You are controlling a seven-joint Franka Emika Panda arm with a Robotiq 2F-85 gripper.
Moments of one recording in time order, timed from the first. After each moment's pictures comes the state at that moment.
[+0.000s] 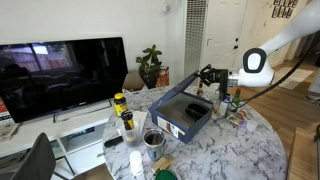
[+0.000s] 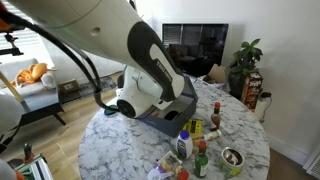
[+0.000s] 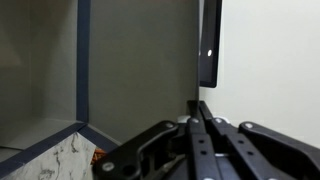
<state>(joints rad) -1.49 0.61 1.27 -2.39 2.51 2.43 -1.82</state>
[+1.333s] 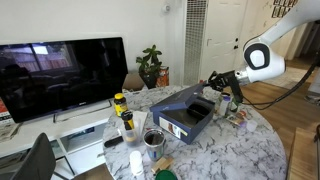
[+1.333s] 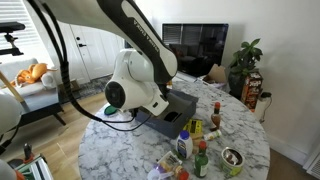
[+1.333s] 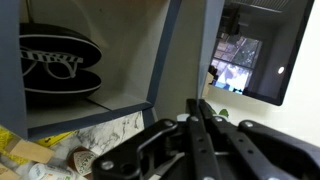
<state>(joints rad) -1.47 0.34 1.26 -2.43 2.51 2.70 -1.67</state>
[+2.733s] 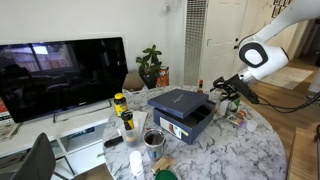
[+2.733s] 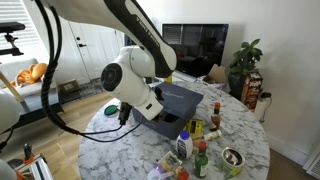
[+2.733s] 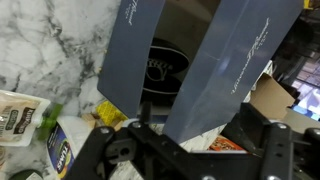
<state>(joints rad) -1.35 0.33 1.19 -2.38 2.51 3.10 -1.68</state>
